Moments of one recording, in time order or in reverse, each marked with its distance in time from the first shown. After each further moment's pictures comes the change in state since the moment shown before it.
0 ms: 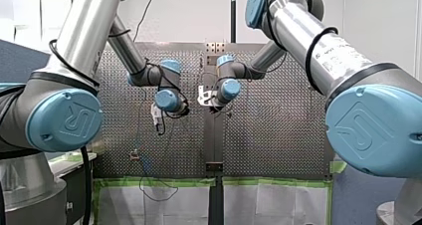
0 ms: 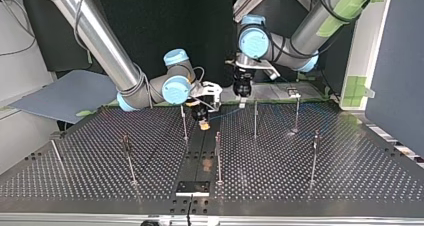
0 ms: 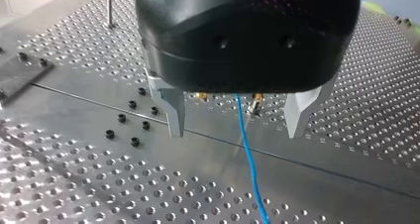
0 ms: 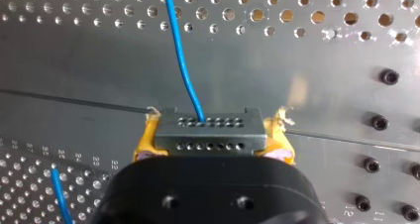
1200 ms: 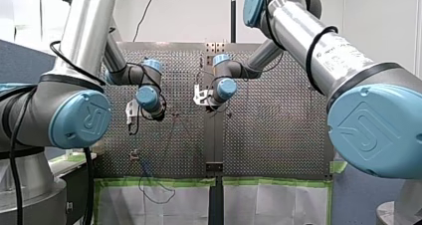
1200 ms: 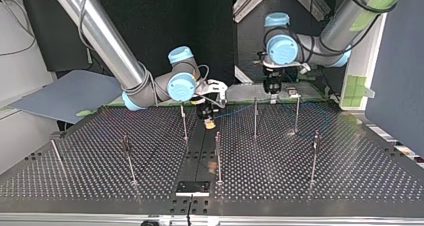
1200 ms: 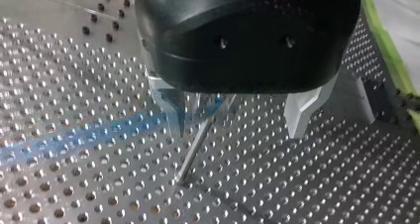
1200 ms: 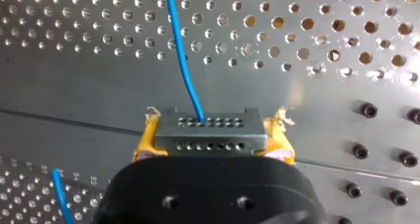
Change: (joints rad) left arm 0.178 0.086 -0.100 -0.142 0.007 0.134; right arm 0.028 0.000 -0.007 -0.004 0.009 -0.008
